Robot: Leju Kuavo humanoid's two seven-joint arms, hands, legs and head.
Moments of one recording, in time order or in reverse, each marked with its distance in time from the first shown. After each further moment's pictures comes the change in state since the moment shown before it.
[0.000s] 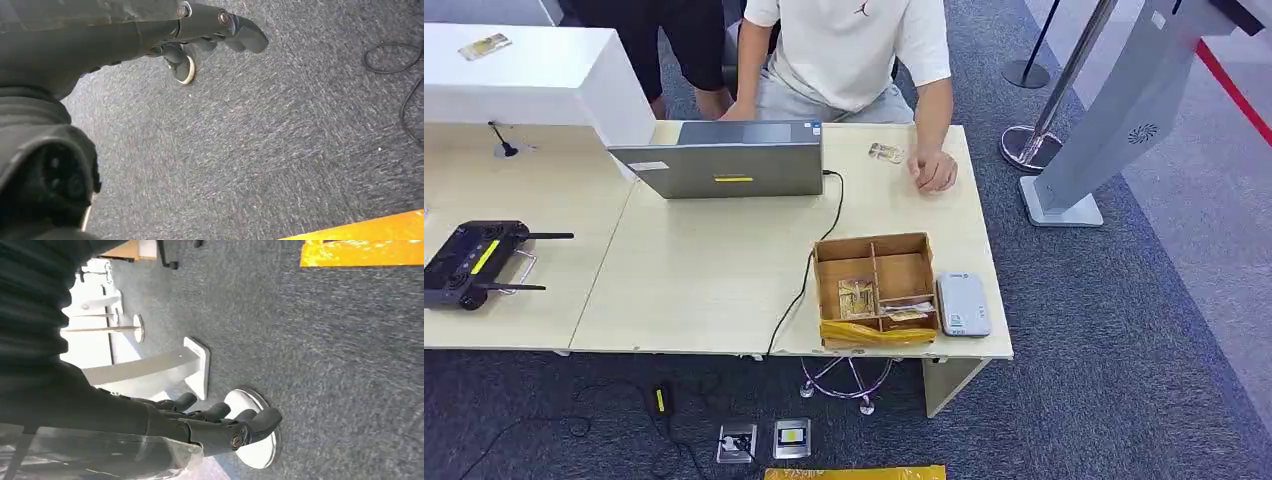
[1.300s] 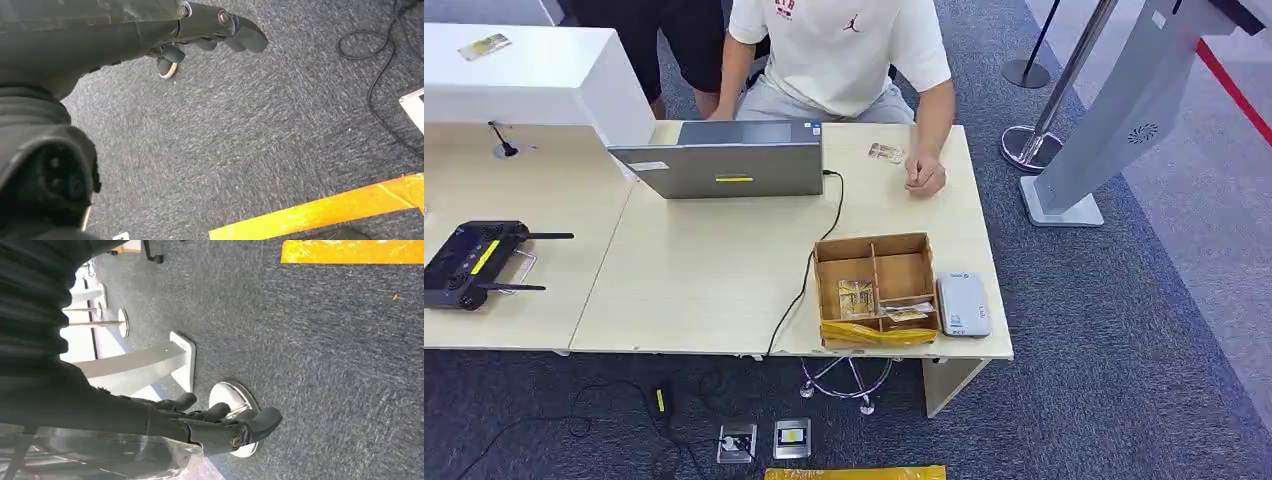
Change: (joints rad) left arm -0.006 -0.051 0.005 0.000 0.016 0.010 -0.027; right arm -0.027 -0.004 0.001 0.000 0.013 -0.009 -0.031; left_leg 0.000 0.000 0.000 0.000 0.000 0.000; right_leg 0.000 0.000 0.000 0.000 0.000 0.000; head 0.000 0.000
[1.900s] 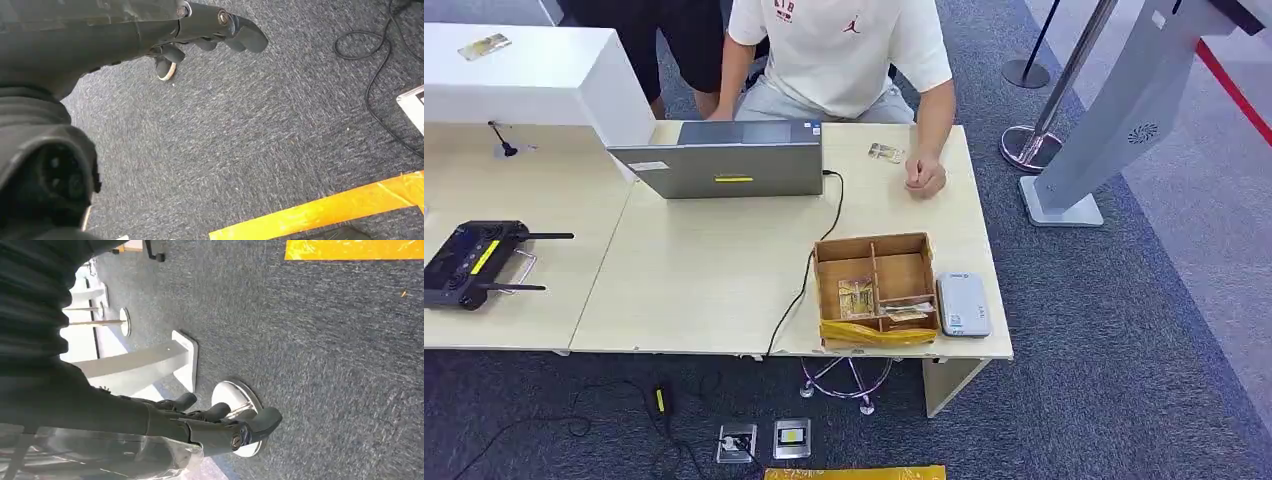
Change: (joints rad) left arm -0.003 -0.003 0.000 0.000 -0.016 -0.002 0.001; right arm 0.012 -0.004 0.000 0.000 -0.001 -0.006 -0.005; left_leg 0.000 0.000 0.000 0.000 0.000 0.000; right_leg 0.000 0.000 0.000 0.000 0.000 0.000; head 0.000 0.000
